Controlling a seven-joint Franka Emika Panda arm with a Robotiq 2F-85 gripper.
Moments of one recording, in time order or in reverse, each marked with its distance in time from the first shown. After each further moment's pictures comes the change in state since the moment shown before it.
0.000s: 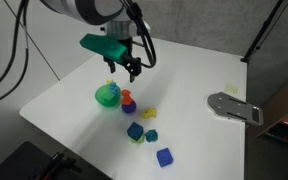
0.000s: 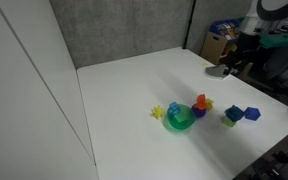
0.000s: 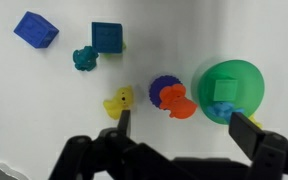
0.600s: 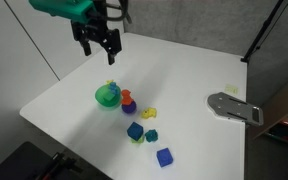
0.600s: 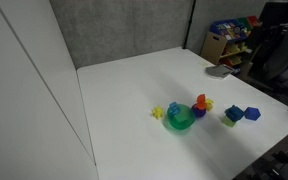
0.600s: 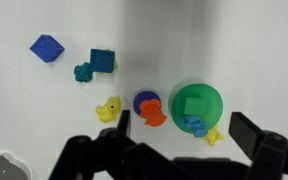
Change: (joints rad) arm 0.035 -0.254 0.016 -0.024 -0.022 -0.251 0.003
